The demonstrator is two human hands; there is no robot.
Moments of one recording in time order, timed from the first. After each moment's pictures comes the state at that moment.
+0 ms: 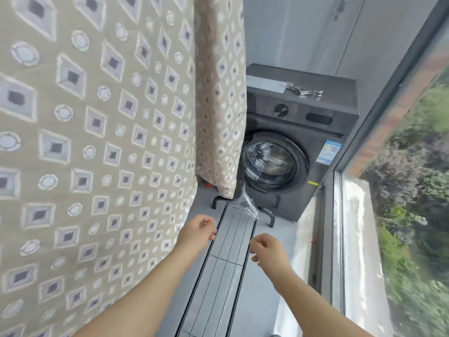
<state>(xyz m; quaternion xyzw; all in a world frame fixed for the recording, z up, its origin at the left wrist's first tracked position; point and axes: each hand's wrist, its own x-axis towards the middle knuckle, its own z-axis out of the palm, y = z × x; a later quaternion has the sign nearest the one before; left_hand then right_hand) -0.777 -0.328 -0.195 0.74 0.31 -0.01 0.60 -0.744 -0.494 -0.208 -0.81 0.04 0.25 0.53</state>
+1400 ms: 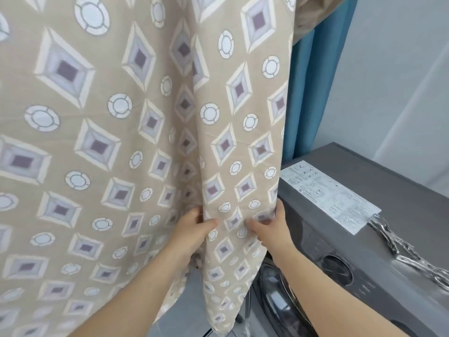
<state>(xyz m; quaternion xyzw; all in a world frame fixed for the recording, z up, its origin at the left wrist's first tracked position) -0.336 -0.222 -0.127 0.62 0.41 0.23 0.63 -0.192 -0.320 -0.152 -0.74 -0.20 0.30 0.57</state>
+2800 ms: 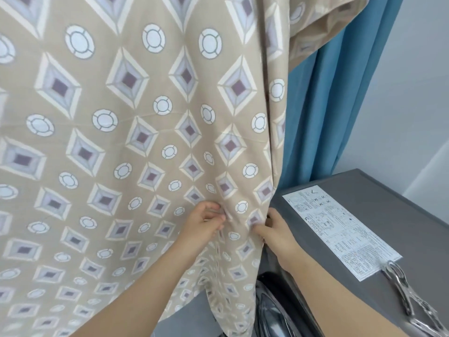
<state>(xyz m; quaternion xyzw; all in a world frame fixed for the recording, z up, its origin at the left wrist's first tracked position) -0.282 -0.240 -0.098 0.61 0.42 0.31 0.59 -0.128 -0.309 -0.125 -0.65 -0.33 0.40 0.55</state>
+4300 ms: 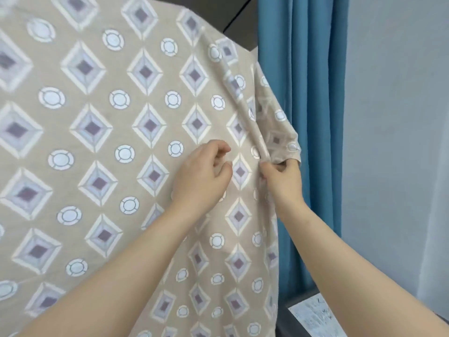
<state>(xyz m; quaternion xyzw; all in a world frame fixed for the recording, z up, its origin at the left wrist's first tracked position) -0.275 -0.217 0.172 0.79 0.23 0.57 0.07 -0.131 -0.252 0.156 -0.52 -0.37 0.09 0.76</state>
